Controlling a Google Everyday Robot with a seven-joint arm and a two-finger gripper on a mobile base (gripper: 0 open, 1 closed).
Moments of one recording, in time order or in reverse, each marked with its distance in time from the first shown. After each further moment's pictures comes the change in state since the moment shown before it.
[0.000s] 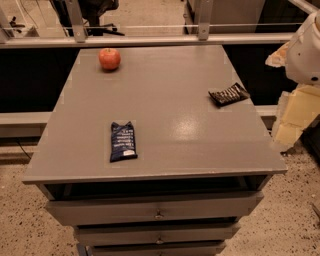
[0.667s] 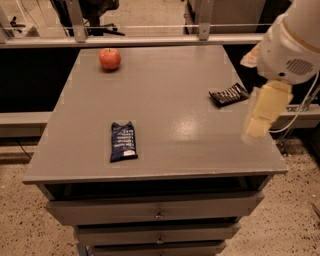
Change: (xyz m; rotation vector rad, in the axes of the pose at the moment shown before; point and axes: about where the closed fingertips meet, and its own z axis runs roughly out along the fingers) arm -0.036 -0.008 0.018 -0.041 -0.070 -0.012
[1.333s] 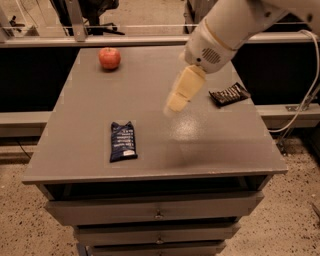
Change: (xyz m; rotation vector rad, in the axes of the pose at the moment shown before) arm -0.127 -0.042 0.070 -0.119 -0.285 0.061
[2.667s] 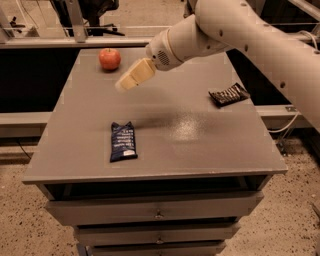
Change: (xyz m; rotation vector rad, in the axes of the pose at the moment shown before) arm -0.100 -0.082 0.090 0.055 -0.411 0.109
